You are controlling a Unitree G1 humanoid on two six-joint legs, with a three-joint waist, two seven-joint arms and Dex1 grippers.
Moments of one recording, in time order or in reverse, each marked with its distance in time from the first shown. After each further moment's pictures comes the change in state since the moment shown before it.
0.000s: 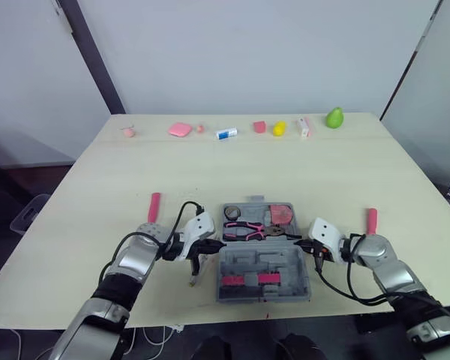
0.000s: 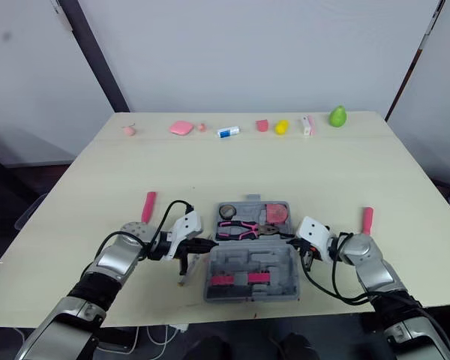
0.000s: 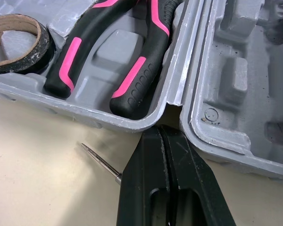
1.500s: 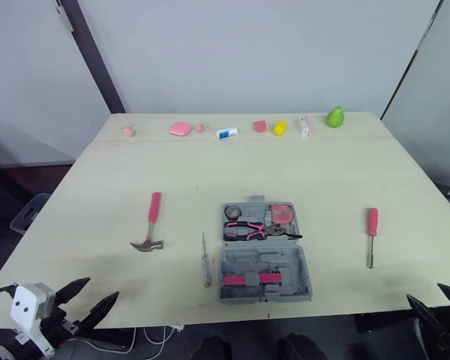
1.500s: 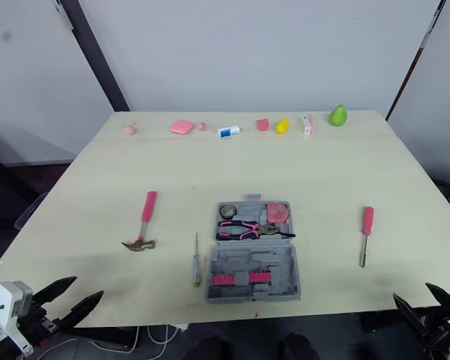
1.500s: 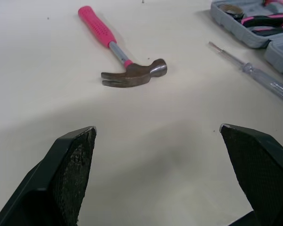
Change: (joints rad) left arm 0.960 -0.007 0.848 -0.392 -0.491 -0.107 0.134; right arm 0.914 0.054 -0.780 -0.320 0.539 -0.164 -0.086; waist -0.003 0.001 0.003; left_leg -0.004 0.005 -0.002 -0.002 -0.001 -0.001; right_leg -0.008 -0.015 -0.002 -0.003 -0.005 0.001
